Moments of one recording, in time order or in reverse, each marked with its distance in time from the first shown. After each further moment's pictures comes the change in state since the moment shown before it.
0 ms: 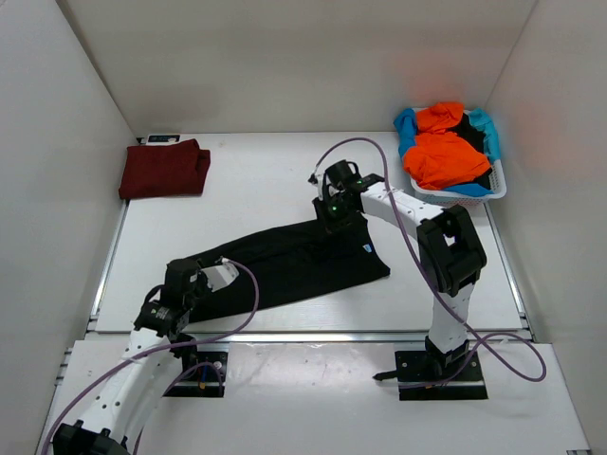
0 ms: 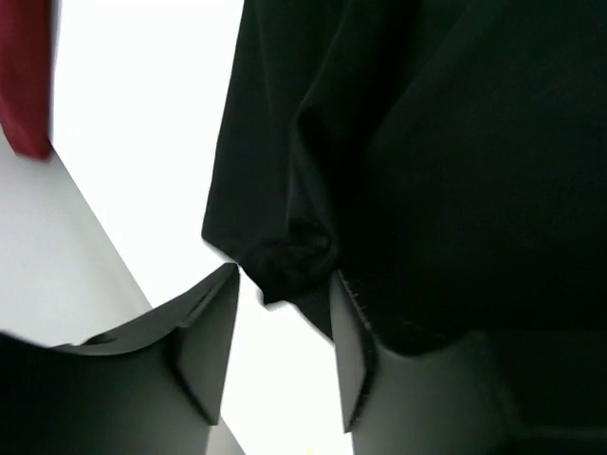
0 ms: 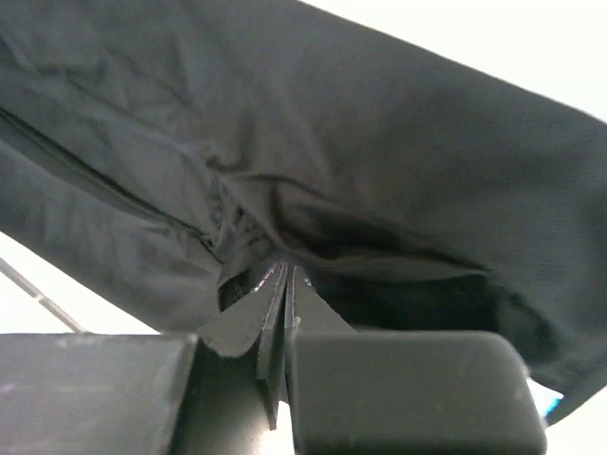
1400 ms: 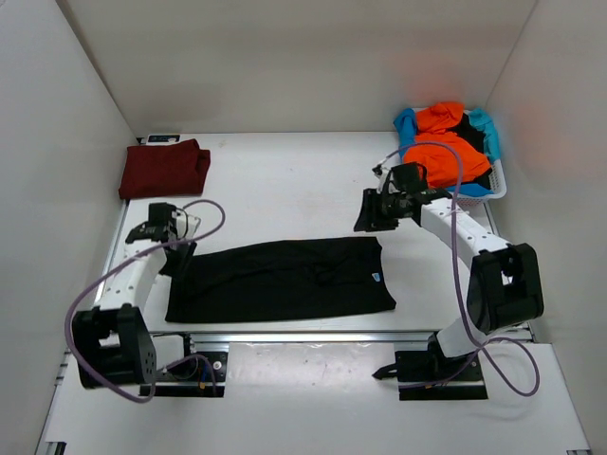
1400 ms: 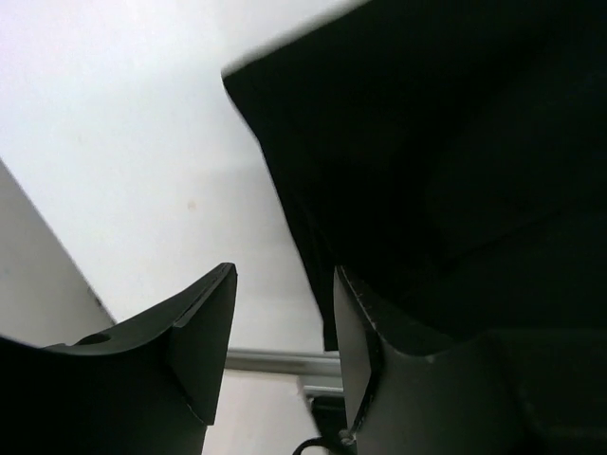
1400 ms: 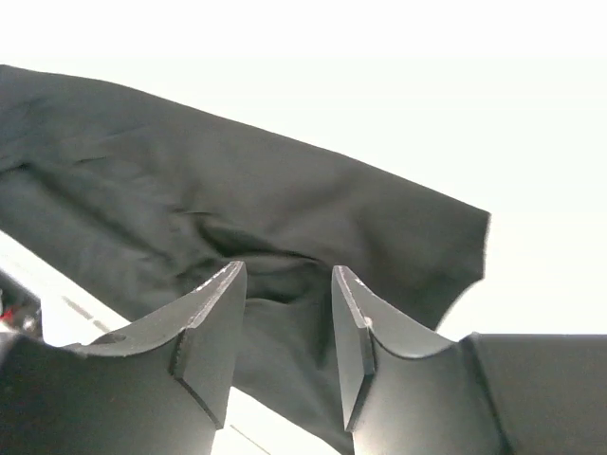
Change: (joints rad) left arm 0.349 0.676 0.460 -0.270 0.024 -0.468; right arm -0.243 -0.368 -0.334 0.112 -0.061 0.117
